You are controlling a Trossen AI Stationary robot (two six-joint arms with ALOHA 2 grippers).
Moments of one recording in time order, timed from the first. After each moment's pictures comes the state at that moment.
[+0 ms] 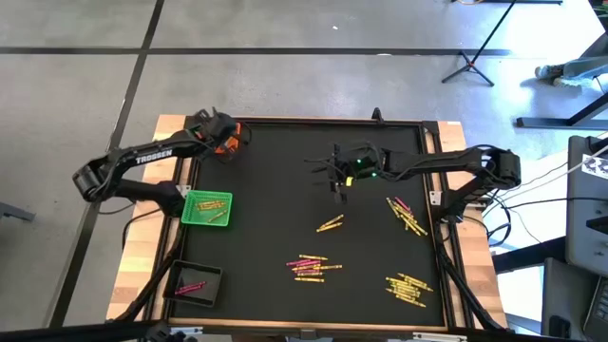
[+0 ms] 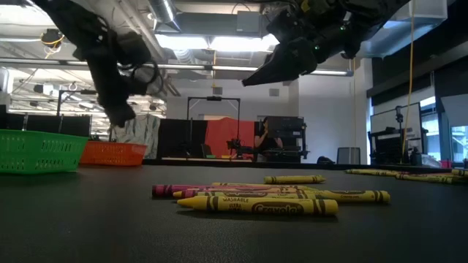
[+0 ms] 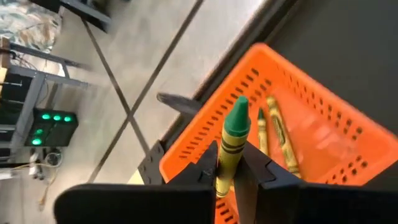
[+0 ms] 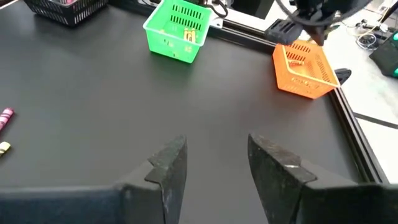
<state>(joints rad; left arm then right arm) 0.75 1.19 0.64 -0.39 -0.65 0.28 -0.20 1.52 0.90 0.15 -0.23 -0.39</state>
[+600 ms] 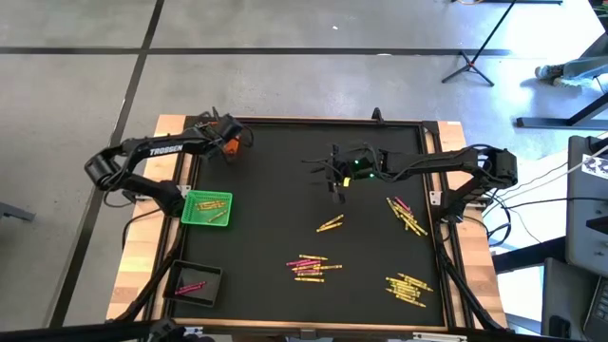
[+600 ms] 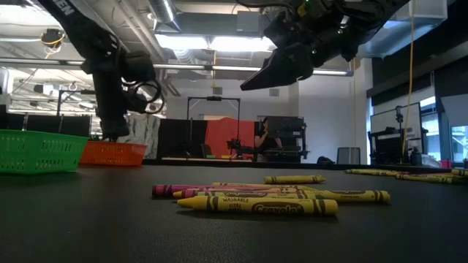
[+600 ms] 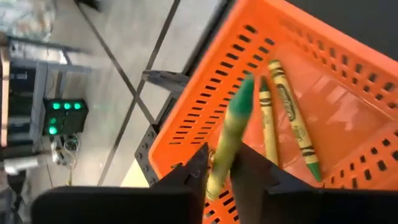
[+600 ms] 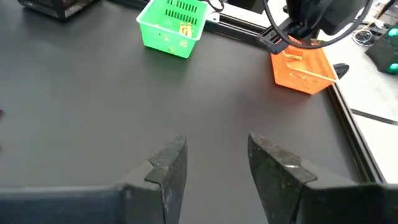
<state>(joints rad) 0.78 1.33 0.64 -0.39 -0.70 0.32 -0.20 1.54 0.90 0.17 -0.20 -0.39</state>
